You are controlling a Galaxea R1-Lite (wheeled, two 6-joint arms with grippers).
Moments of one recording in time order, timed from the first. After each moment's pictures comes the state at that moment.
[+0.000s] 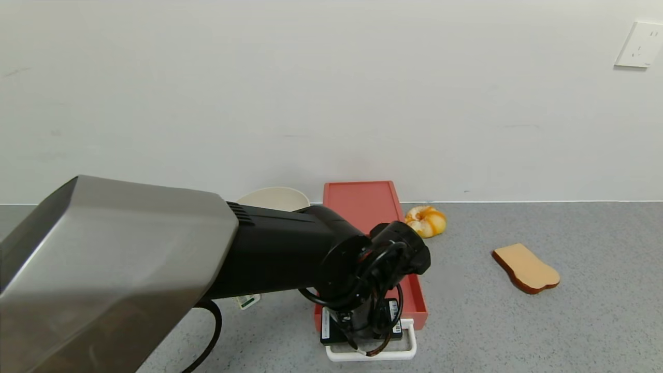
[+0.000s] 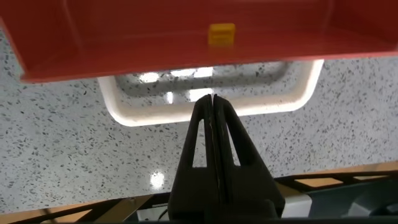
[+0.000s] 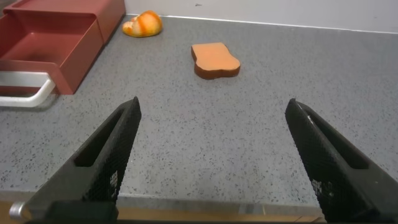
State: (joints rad) left arm -0.89 2.19 -1.64 0.72 0.13 -0.89; right arm 0.00 0.00 0.00 0.00 0.02 -0.02
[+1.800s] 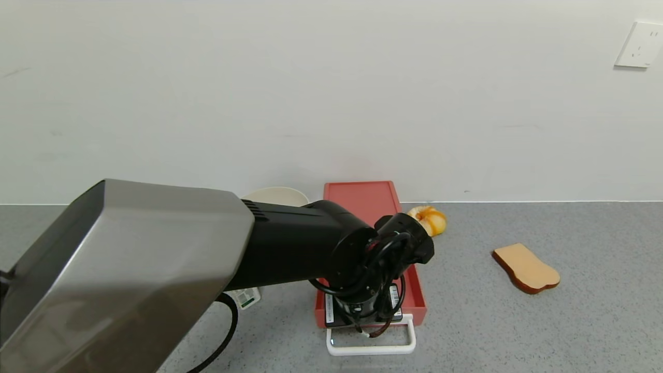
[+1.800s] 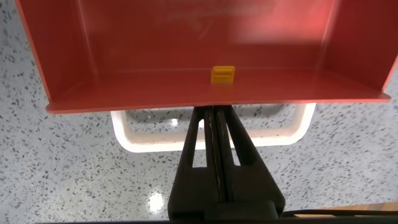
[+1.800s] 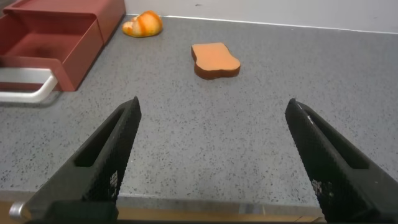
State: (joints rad) left arm -0.87 2.23 -1.73 0.72 0.24 -0.90; right arm 0.00 0.00 0.00 0.00 0.02 -0.02
